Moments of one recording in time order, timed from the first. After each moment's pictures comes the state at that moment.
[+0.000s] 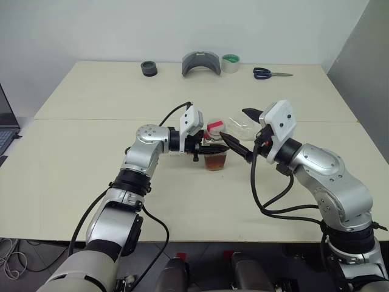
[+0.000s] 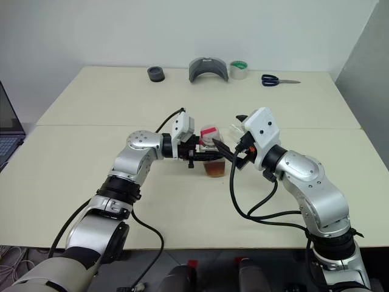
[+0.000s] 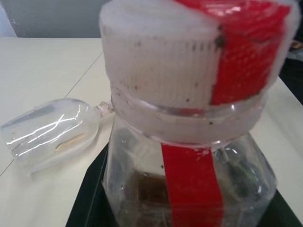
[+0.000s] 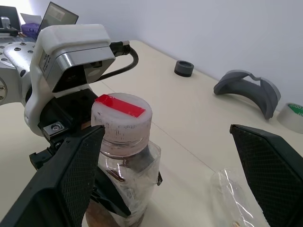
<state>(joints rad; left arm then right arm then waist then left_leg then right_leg) -0.87 0.32 -0.15 0.55 -0.22 0.11 -1.28 -0.48 -0.44 0.08 -0.57 0.33 0.73 0.44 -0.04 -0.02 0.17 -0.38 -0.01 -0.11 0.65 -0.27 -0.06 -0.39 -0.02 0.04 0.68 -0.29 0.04</state>
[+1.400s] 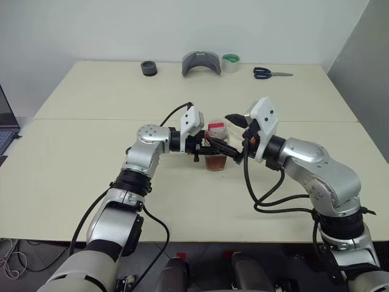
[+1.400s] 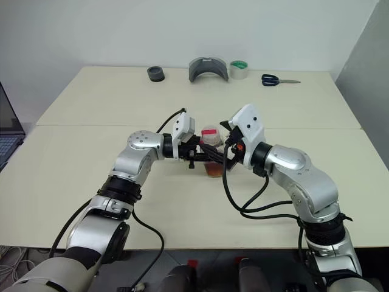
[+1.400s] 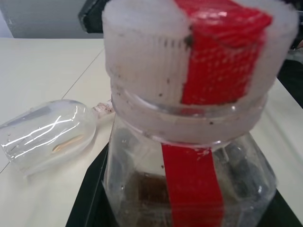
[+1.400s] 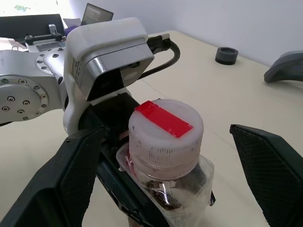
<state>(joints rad) -0.87 0.32 -0.15 0.55 -0.22 0.11 -1.29 -0.61 -0.40 0.13 -0.44 0.45 0.82 0.49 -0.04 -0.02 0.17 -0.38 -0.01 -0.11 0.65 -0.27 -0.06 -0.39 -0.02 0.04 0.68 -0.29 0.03</state>
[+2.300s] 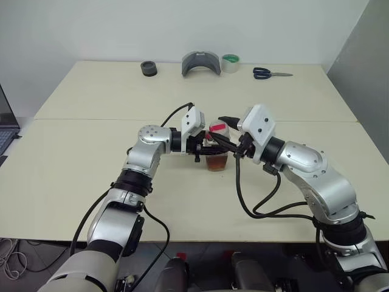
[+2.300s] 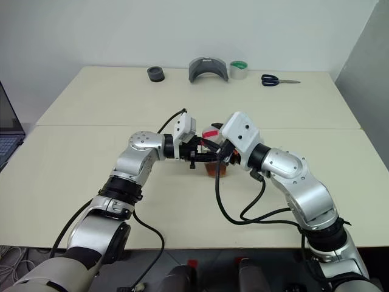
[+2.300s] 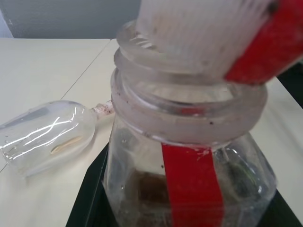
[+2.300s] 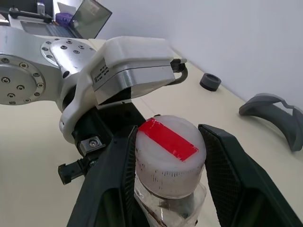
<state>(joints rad) -0.87 0.31 -0.15 0.55 -0.22 0.11 -1.28 -0.54 -0.45 0.21 -0.52 0.27 0.64 0.50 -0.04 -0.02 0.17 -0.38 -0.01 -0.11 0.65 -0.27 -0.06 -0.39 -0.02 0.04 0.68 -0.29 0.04</state>
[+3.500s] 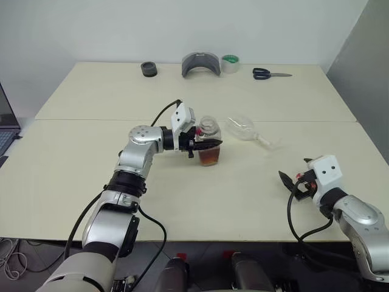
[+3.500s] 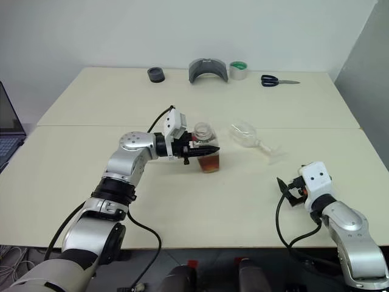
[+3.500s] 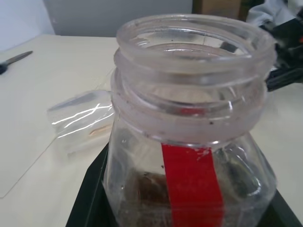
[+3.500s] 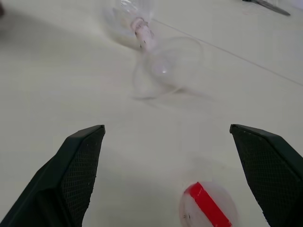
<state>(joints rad) -0.85 0.36 -0.08 0.55 -0.23 0.11 -1.18 0.06 -0.55 -0.16 -0.56 0.26 0.57 0.46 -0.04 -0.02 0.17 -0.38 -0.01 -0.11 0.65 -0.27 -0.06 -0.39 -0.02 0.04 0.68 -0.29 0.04</state>
